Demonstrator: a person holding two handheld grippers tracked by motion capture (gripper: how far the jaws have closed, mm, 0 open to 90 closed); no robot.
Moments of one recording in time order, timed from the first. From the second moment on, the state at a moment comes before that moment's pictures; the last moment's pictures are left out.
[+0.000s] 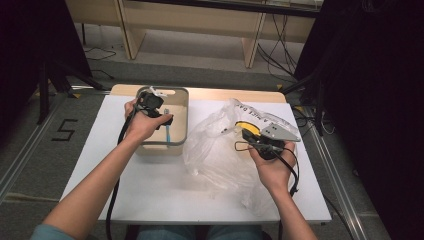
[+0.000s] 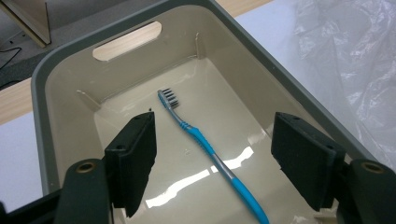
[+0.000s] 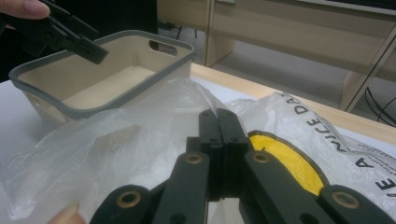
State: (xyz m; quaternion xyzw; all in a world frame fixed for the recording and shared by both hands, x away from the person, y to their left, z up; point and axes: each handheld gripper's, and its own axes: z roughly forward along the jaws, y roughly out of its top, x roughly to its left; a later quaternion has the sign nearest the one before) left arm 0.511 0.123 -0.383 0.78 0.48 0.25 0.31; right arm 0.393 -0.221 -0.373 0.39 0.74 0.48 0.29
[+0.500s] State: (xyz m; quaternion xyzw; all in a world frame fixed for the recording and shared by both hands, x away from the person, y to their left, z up) left arm 0.521 0.116 -0.388 0.79 0.48 0.24 0.30; right arm 0.393 -0.221 -0.374 0.38 0.74 0.48 0.29
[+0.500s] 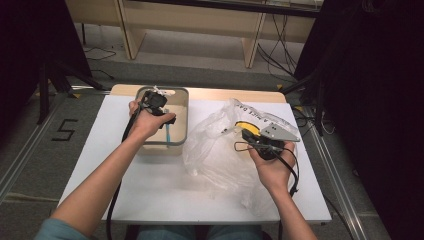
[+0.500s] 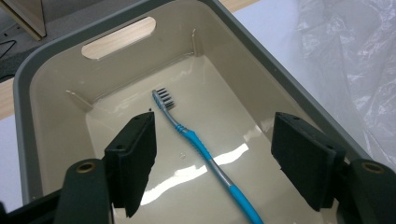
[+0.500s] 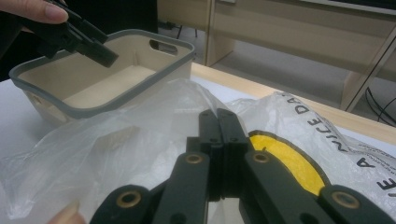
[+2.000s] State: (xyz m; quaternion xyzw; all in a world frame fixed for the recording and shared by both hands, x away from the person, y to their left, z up) left arm 0.569 0.108 -0.428 0.80 0.53 0.18 0.23; right arm 0.393 -0.222 -0.376 0.38 0.74 0.48 0.28
